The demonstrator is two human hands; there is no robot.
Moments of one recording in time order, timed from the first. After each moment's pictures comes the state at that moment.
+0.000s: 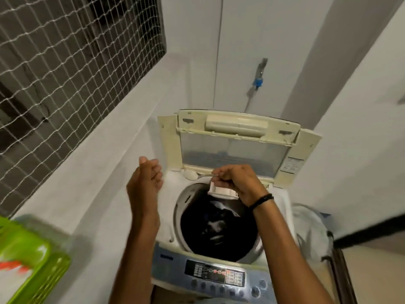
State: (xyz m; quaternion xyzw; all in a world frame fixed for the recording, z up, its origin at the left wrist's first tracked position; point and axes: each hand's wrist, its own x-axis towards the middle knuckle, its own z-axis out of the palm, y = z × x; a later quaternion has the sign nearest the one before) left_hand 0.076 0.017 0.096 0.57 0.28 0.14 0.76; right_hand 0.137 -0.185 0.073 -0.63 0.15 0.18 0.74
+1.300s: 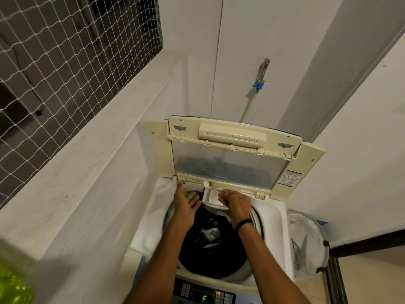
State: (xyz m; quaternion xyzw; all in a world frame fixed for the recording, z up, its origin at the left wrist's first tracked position) left_hand 0.185 -0.057 -0.079 0.38 0.37 -0.11 0.84; right_hand 0.185 -0.207 -0.072 -0.56 0.32 0.04 0.76
